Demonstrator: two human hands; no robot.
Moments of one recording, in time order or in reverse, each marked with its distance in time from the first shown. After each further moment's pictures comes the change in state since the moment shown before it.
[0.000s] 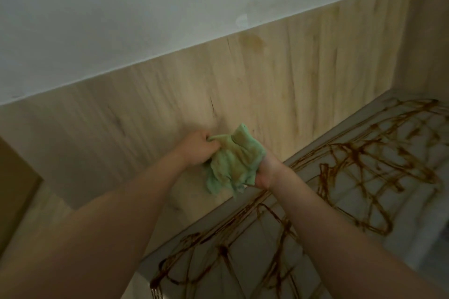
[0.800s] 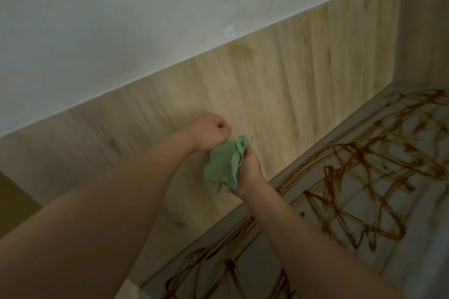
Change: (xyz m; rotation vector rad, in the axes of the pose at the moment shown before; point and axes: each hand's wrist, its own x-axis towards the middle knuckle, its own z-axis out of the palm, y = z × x) left_hand 0.037 0.062 -0.027 0.166 -0.061 0.172; right_hand 0.053 0.019 0.008 0.398 0.231 -0.131
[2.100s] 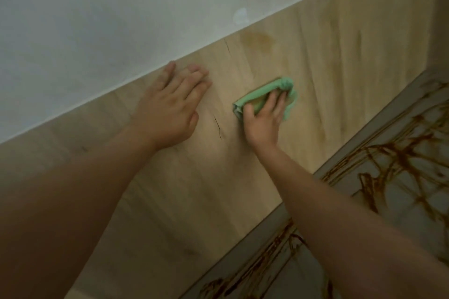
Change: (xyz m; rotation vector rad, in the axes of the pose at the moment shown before) left_hand 0.047 -0.093 -0.071 1.152 0.690 0.613; right_hand 0.136 -0.061 0.038 -1.147 0.440 -0.939
